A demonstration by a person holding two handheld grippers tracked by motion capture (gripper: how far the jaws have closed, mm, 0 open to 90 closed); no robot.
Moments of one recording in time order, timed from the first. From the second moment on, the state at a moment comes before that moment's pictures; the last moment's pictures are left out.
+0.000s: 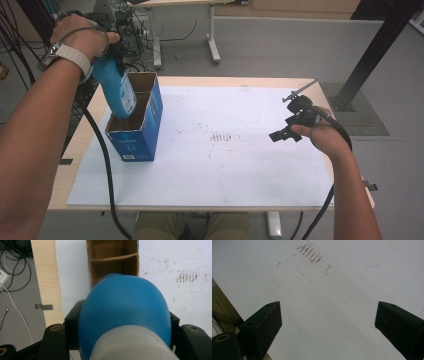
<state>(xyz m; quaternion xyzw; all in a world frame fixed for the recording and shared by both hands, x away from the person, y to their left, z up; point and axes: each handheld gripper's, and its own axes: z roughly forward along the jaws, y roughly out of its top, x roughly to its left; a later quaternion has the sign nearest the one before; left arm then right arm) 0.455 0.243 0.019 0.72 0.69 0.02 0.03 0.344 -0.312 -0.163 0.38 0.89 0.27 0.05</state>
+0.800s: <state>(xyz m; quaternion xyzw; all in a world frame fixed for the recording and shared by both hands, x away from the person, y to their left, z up) 0.460 0.239 -0.014 0.73 0.68 0.02 0.03 0.342 -0.314 -0.165 0.38 0.88 0.27 0.05</state>
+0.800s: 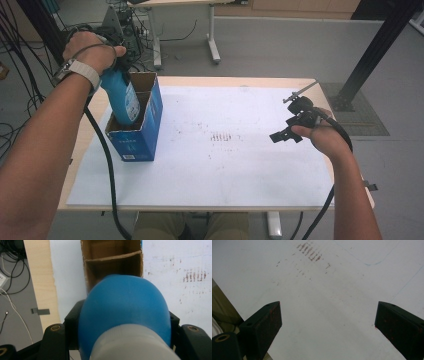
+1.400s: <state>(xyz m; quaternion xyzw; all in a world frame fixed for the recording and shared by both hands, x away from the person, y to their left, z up) 0.459 0.239 -0.043 0.73 0.68 0.03 0.03 0.342 -0.313 -0.167 0.38 0.88 0.27 0.04</state>
